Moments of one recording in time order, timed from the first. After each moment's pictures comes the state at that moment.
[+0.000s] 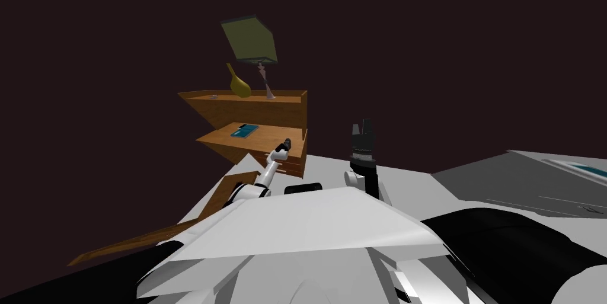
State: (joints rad) left arm -0.43 0.05 -0.13 -0.99 0.13 0.26 0.04; right arm 0.53 0.03 -0.07 -2.33 0.09 -0.52 0.06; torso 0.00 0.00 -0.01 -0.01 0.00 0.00
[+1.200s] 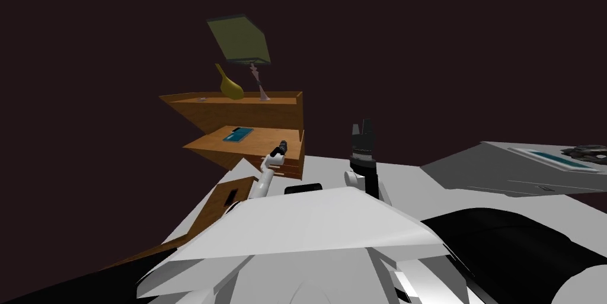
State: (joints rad) left arm -0.22 0.05 -0.09 -1.30 0.05 0.37 0.08; right arm 0.53 0.03 -0.07 -2.33 0.09 -0.52 0.06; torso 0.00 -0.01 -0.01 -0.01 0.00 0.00
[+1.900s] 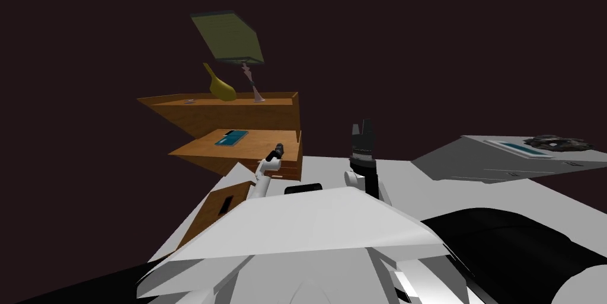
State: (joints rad) left arm -0.07 0.05 -0.07 -1.49 -0.01 0.45 0.10; right arm 0.53 0.03 -0.07 -2.33 0.09 -0.52 0.06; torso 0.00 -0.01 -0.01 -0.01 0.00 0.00
